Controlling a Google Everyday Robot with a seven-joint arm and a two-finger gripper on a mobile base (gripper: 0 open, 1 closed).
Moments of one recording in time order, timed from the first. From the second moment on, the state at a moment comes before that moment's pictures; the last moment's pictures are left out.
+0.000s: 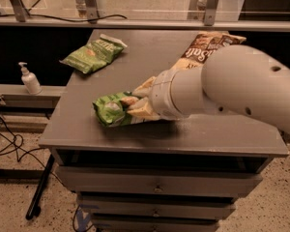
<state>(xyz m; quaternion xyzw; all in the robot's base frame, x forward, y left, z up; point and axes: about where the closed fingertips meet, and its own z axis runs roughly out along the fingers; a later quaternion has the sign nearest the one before) 0.500 0.018 0.885 -0.59 0.67 0.07 0.45</state>
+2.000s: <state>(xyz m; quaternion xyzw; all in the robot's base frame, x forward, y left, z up) 0.526 -0.159 0.964 -0.62 0.65 -0.15 0.42</state>
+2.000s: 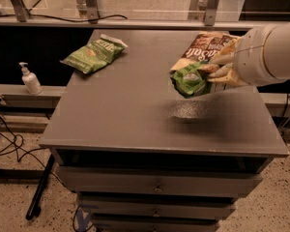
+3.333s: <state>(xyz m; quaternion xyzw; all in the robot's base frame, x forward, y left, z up) 0.597 -0.323 0.963 -0.64 0.63 -0.26 0.36</state>
